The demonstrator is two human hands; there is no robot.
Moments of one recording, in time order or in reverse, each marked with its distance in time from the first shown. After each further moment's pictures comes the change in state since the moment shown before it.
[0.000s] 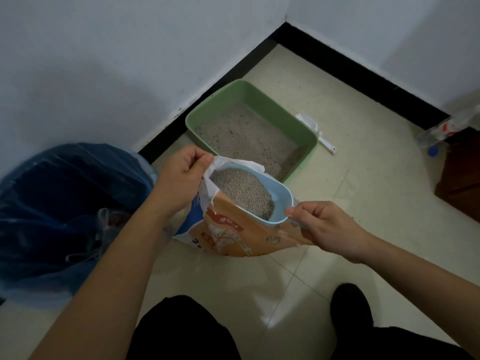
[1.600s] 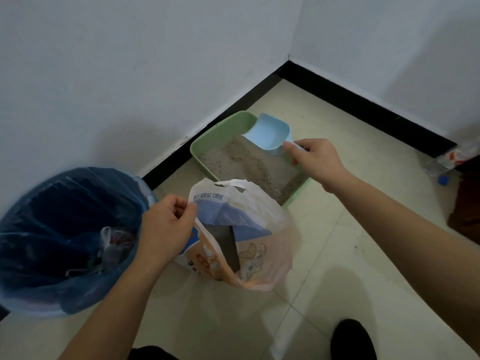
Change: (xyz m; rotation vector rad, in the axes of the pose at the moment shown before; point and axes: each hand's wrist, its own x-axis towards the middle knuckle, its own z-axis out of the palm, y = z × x) left_hand -0.054 0.013 0.019 0.289 0.309 -0.153; right_hand 0.119 -0.059 -0.081 -0.233 0.445 -0.207
